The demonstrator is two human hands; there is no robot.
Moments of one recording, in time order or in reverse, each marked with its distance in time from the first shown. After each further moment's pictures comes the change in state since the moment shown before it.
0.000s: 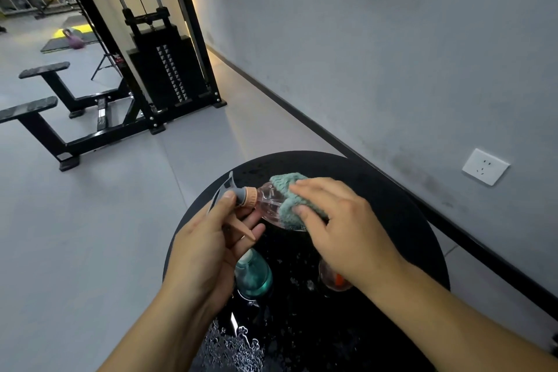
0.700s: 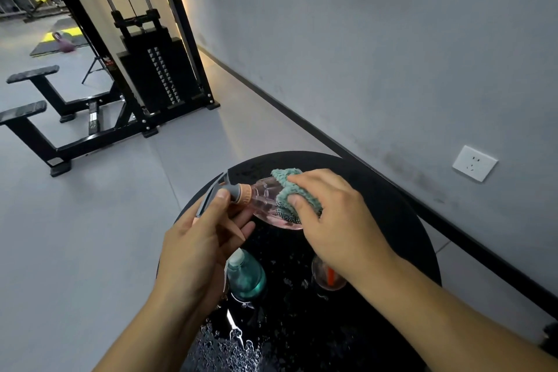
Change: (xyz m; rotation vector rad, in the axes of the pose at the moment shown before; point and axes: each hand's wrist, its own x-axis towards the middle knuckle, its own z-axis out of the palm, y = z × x) left_hand -0.005 -0.003 0.006 0.066 -0.020 0.118; right_hand 0.006 0.000 -0.007 -0.023 0.005 0.093
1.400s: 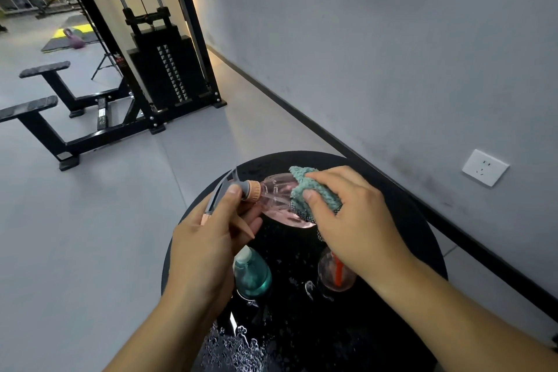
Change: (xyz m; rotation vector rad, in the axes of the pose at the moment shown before) left_hand -0.008 0.004 0.005 0.039 0.046 0.062; right_hand -0.001 0.000 -0.005 0.070 0.089 0.025
